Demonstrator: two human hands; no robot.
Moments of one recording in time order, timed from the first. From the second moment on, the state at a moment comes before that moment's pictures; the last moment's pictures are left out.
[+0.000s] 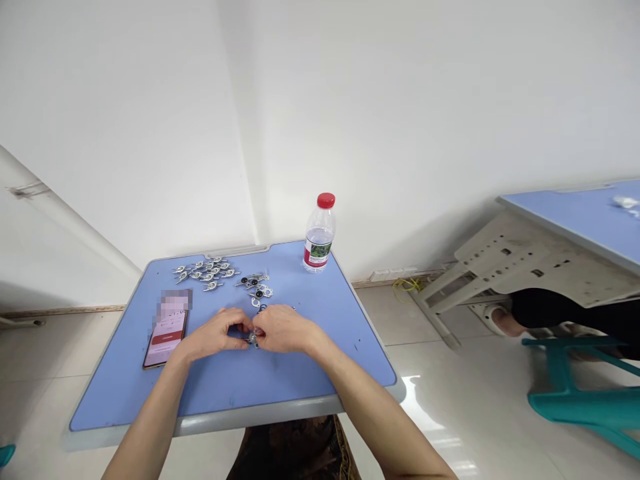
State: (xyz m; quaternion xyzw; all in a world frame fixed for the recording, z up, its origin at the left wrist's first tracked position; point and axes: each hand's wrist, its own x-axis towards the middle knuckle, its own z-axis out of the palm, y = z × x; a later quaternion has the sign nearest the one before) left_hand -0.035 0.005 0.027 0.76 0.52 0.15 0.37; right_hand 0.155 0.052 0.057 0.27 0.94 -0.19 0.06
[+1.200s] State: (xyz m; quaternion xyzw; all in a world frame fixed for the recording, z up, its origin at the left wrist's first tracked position) left_hand -0.027 0.005 0.025 0.75 0.52 0.19 0.36; right_hand 0.188 0.100 0.052 0.42 0.86 -0.25 -0.11
